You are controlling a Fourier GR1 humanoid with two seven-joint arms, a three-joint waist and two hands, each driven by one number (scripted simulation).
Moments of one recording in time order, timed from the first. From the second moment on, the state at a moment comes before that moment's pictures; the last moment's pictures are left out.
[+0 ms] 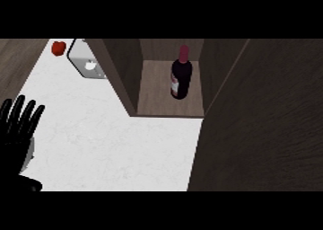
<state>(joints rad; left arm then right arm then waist) 0.09 0.54 -0.08 -1.54 0.82 -0.24 -0.43 0.21 -0.87 0.82 -2.51 -0.01 -0.27 0.06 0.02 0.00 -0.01</state>
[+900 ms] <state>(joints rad) 0.03 0.59 -0.03 -1.48 0.86 -0.33 -0.38 -0.11 -0.60 0.69 -2.41 -0.07 -0.23 0.28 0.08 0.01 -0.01</state>
